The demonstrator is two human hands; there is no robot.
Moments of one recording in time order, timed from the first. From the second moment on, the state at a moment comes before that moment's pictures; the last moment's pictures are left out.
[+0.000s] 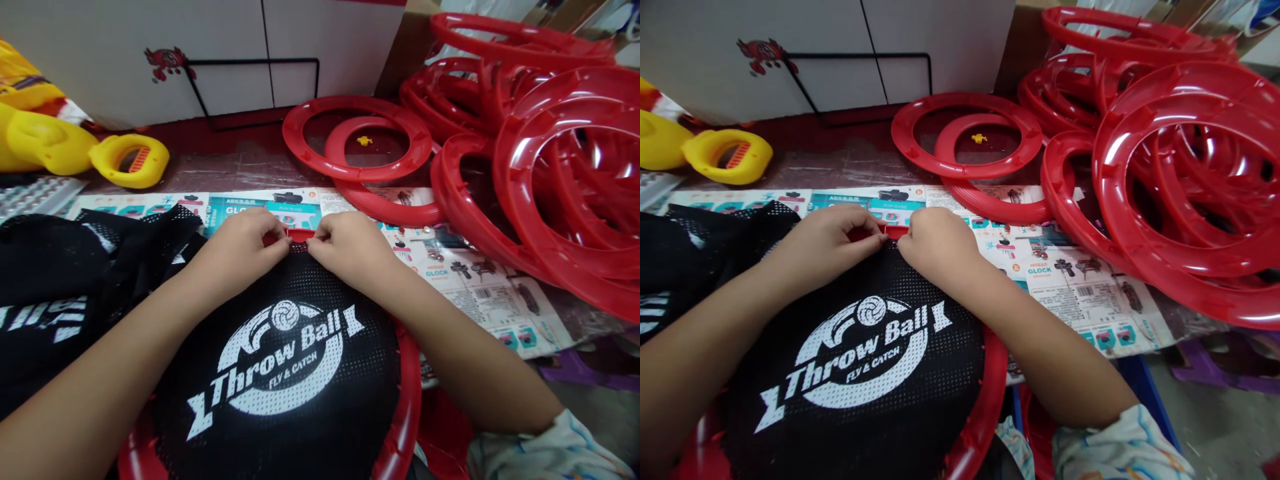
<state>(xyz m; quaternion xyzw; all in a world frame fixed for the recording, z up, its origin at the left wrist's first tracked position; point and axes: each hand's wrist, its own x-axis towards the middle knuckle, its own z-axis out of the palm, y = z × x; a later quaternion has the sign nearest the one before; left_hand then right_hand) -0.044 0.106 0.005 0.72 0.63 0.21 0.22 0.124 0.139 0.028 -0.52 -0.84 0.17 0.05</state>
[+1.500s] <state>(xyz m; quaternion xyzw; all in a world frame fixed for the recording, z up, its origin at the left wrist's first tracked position) -0.054 0.103 0.001 0.70 0.62 0.24 0.26 0.138 0.144 0.044 -0.53 -0.80 0.27 0.03</state>
